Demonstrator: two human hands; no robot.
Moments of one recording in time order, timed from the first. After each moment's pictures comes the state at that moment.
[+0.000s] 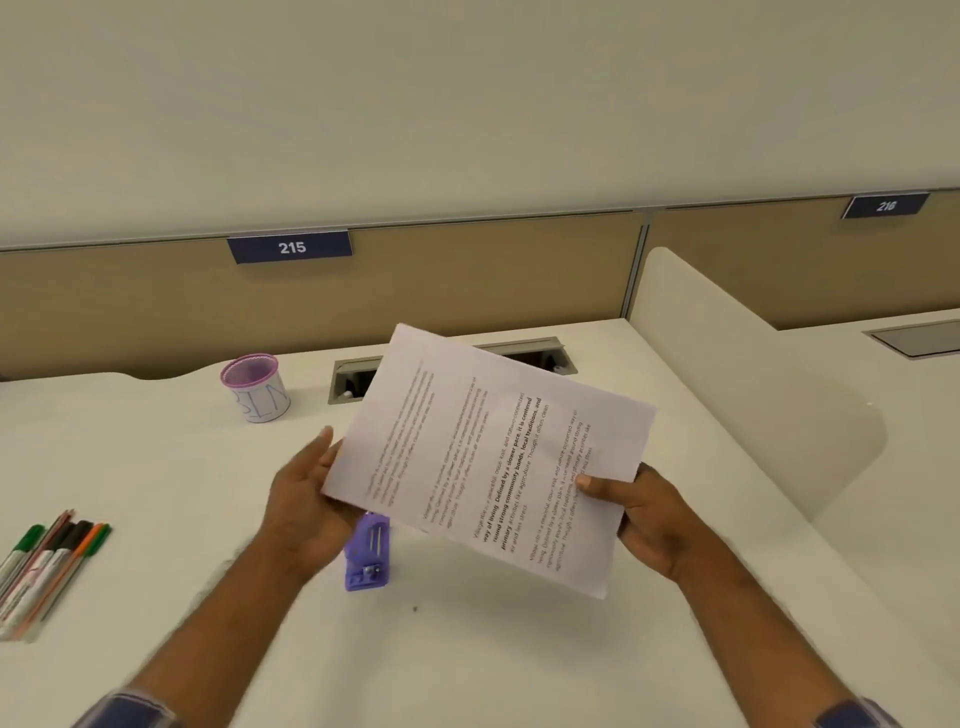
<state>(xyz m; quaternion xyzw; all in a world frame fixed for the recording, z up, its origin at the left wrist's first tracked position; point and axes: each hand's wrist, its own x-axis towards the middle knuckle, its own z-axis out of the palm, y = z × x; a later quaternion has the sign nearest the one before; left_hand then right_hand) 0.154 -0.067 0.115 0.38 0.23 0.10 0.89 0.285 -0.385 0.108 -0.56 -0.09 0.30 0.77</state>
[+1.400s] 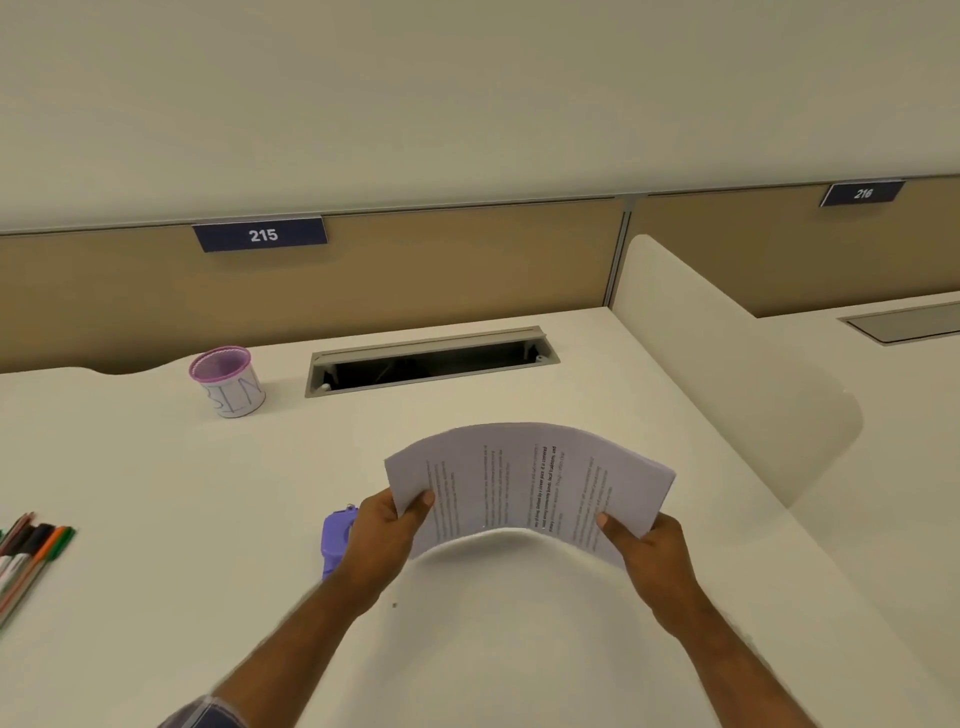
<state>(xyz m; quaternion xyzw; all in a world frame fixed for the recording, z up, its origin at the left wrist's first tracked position) 0.176 -0.140 0.052 0.74 0.24 0.10 0.62 0.267 -0.421 0.035 -0.73 -0.02 0.08 0.67</state>
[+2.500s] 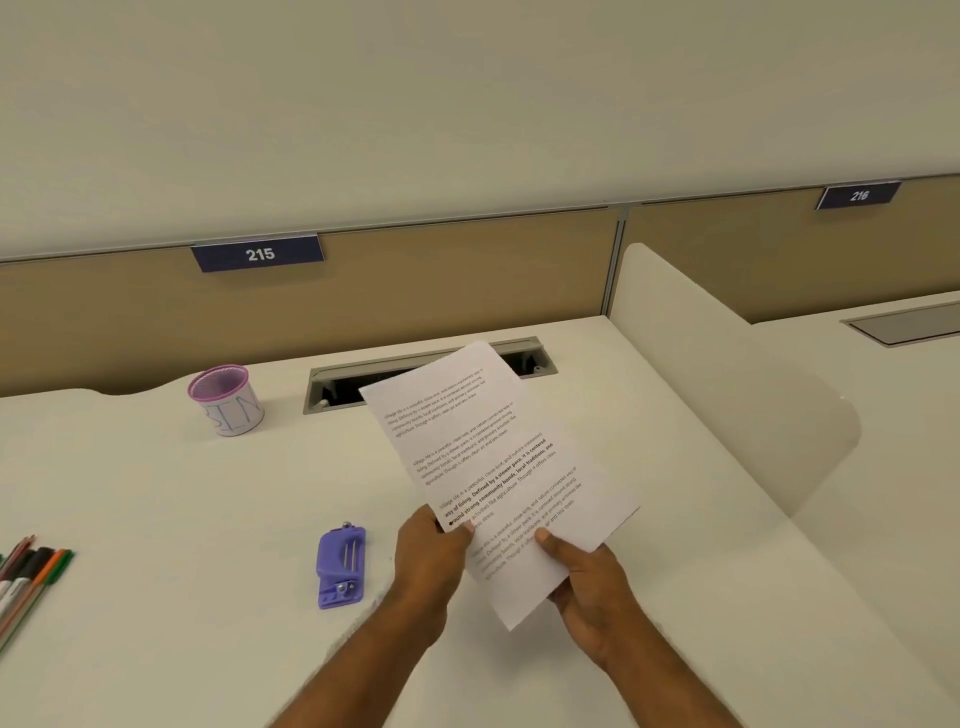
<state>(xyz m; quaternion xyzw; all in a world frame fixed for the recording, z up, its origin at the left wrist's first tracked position) 0.192 -0.207 0.078 0.65 0.35 0.08 0.67 0.240 -0.362 0.044 -0.45 0.08 0.24 0.86</state>
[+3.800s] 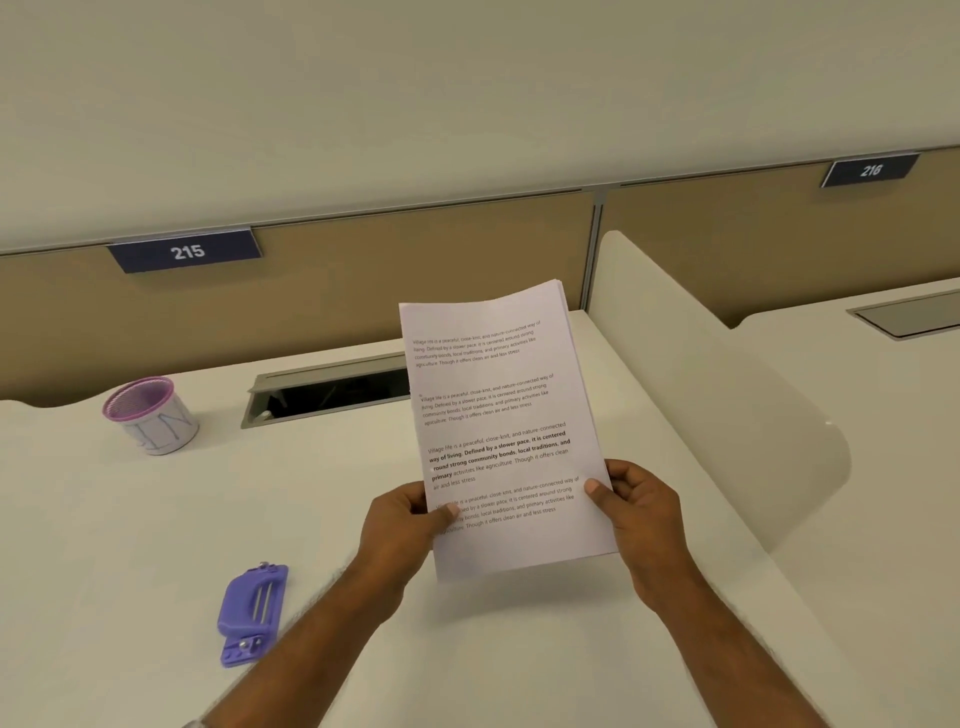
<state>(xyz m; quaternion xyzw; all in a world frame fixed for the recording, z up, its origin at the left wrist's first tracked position) 0.281 -0.220 0.075 0.68 0.30 0.05 0.66 0.374 -0.448 0.062 -0.67 -0.02 0.06 0.74</state>
